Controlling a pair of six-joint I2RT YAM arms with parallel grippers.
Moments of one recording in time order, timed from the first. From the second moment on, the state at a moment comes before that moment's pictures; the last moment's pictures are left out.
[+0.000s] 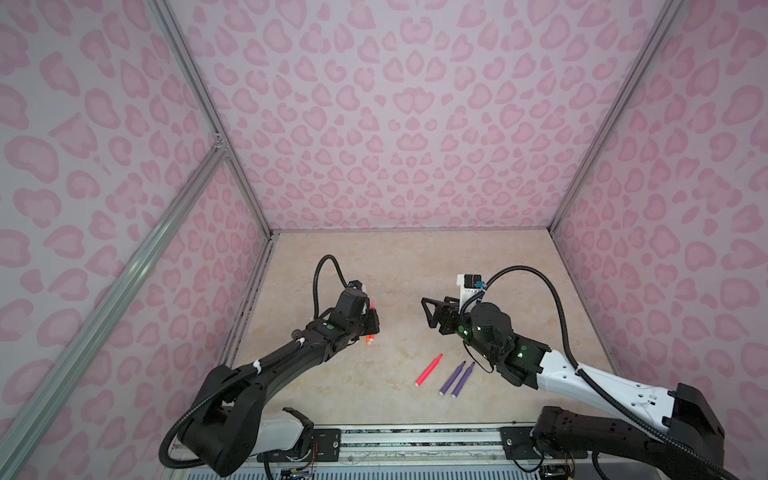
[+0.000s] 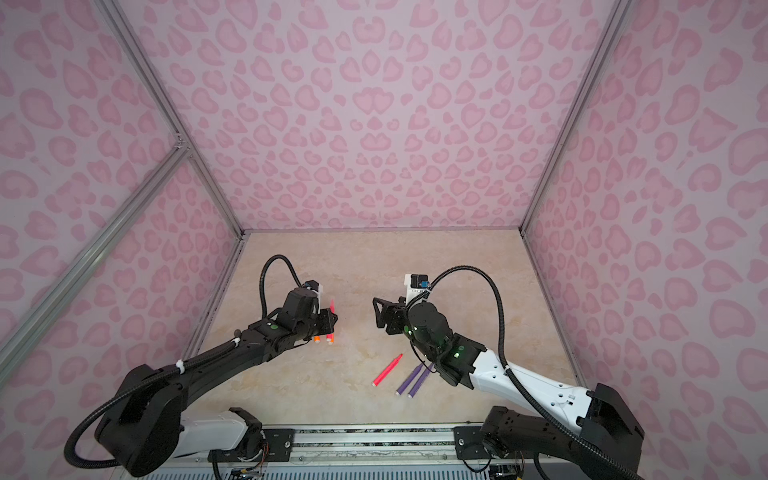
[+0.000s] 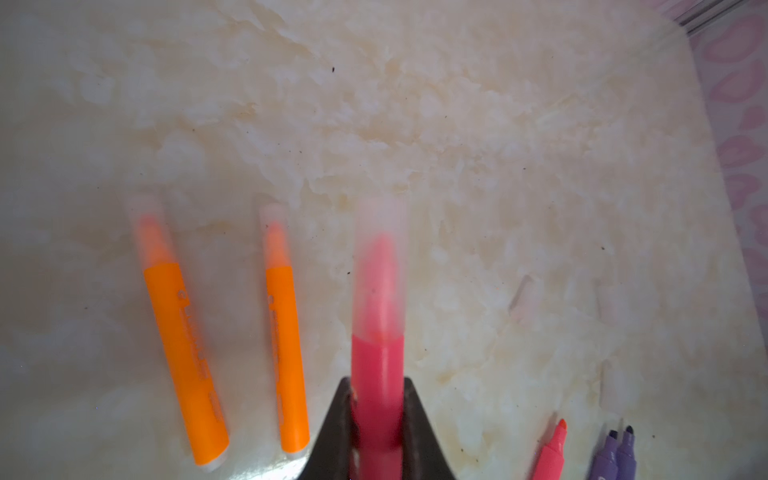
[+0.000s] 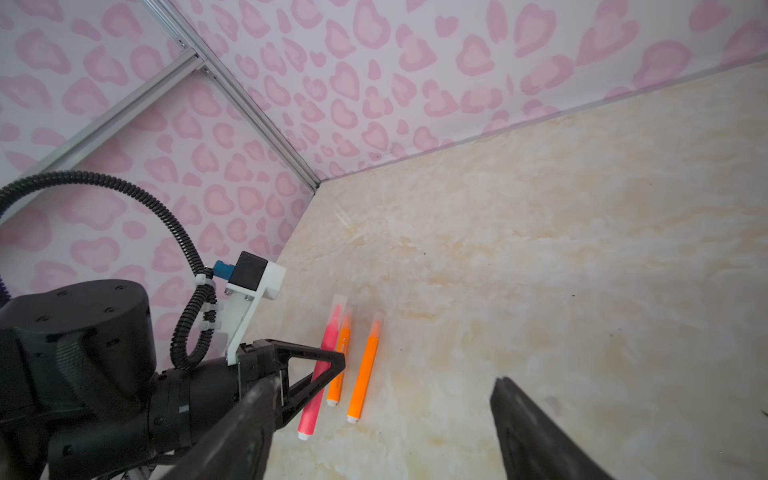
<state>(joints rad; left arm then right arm) -0.53 1.38 0.73 -0.20 0.02 -0.59 0.88 1.11 0.69 0.11 0.29 0.67</state>
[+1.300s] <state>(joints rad) -0.72 1.43 0.82 -0.35 -0.09 -0.41 0.71 1.22 0.76 0.05 0.27 0.62</state>
